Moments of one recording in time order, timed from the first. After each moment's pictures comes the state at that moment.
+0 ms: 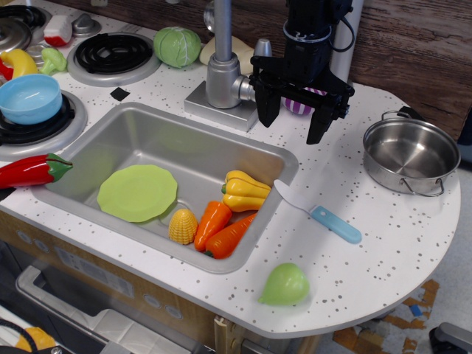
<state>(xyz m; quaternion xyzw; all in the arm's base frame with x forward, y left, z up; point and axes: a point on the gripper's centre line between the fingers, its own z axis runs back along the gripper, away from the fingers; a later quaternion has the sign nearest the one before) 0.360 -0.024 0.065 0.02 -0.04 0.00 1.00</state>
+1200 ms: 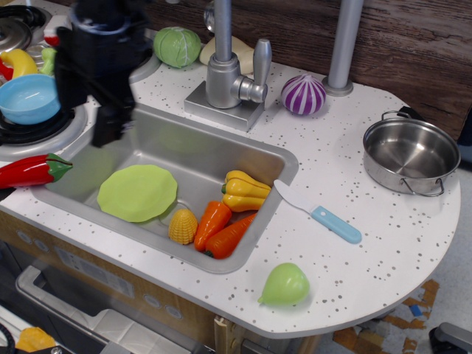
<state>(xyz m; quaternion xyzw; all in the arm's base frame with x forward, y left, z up) 0.225 0.126 0.096 0.17 0.03 -0.16 0.97</state>
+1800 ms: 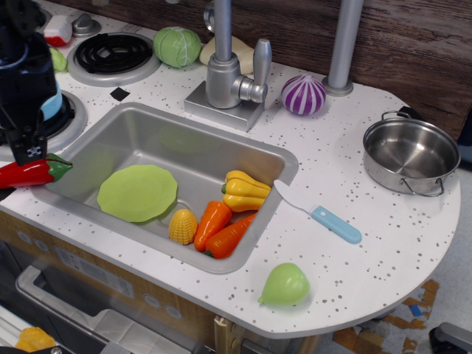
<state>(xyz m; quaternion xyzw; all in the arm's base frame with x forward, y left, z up) 0.203 0.192 0.065 0.15 -0.02 -0.24 0.96</state>
